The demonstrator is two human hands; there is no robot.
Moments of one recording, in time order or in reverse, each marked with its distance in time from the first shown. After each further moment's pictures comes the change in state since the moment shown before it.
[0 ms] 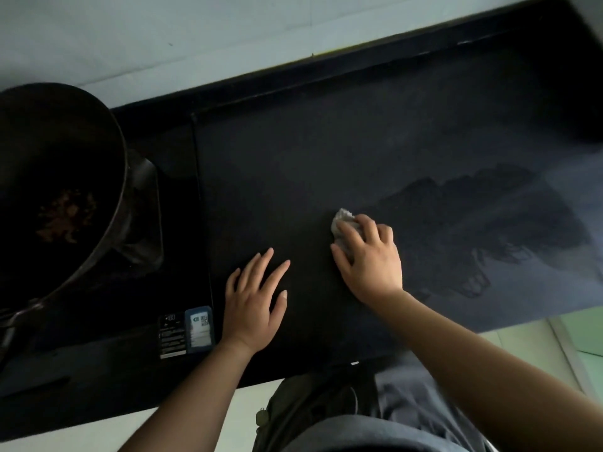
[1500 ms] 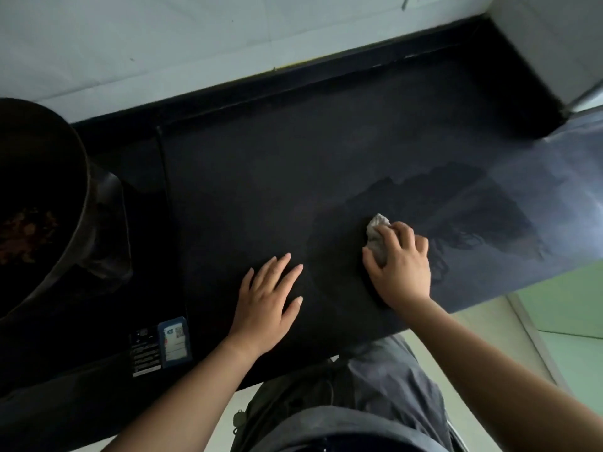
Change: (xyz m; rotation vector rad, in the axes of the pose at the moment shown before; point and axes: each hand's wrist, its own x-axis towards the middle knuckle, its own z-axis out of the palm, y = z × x) left_hand 0.014 0.044 0.002 -0.013 -0.086 0.207; right_hand -0.030 0.062 -0.037 -0.041 0.088 0.289
